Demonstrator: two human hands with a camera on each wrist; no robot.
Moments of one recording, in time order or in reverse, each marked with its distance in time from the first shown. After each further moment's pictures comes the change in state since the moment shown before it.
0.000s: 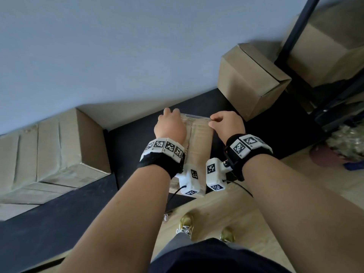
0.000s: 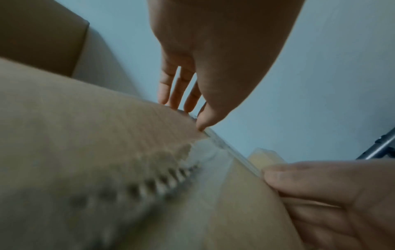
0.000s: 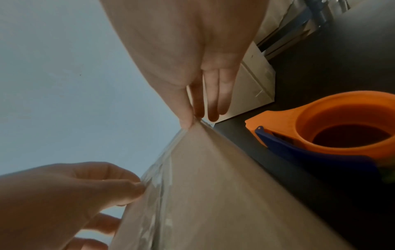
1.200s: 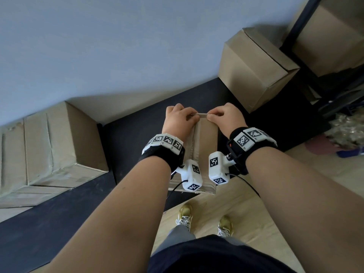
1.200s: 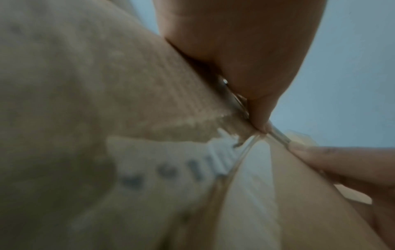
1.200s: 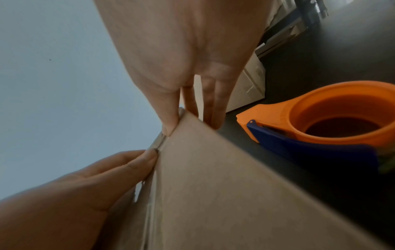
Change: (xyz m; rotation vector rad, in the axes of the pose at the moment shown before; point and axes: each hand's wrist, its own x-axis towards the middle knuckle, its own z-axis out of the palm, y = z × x) left_hand 0.024 -0.017 0.041 -0.427 -0.055 0.231; right_hand 0.018 0.007 0.023 -0.002 -0.057 0.003
